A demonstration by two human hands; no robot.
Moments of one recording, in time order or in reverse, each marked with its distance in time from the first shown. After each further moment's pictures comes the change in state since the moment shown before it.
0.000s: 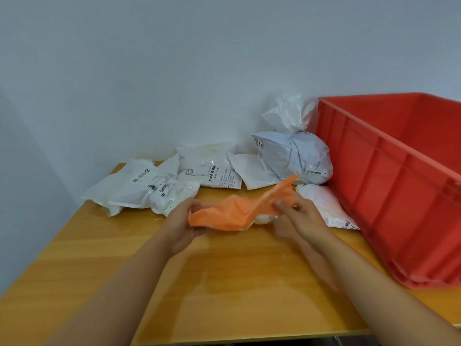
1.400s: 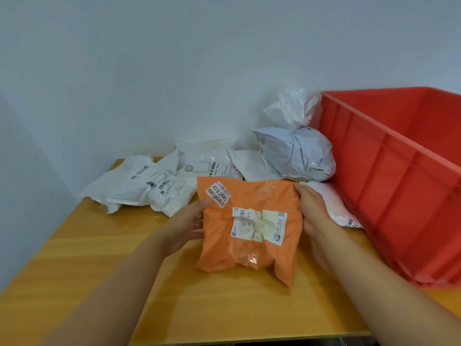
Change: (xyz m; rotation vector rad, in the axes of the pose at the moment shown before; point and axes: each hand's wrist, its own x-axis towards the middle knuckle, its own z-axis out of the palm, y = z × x) left_hand 0.008 -0.007 -0.013 0.338 -0.162 0.009; right_hand 0.046 0.018 0.000 0.460 0.422 0.422
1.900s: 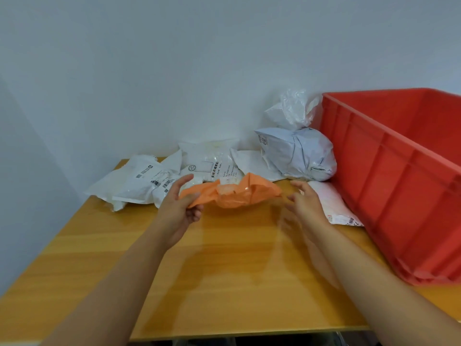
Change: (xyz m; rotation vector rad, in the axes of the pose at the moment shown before) left_hand -0.015 0.015 -0.006 -0.312 0.208 0.208; right_hand -0.017 0.004 0.000 -0.383 -0.080 -0.181
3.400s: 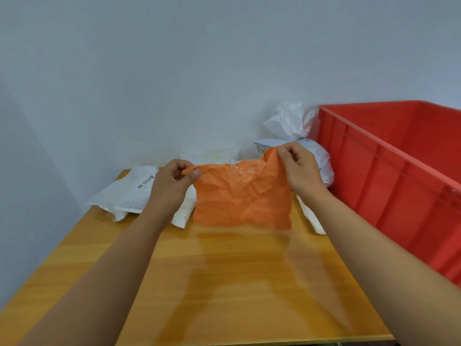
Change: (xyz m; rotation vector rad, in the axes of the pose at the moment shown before) left_hand 0.005 0.059 0.020 0.439 0.191 0.449; right_hand 0.013 -0.095 0.006 -0.081 0.001 -0.568
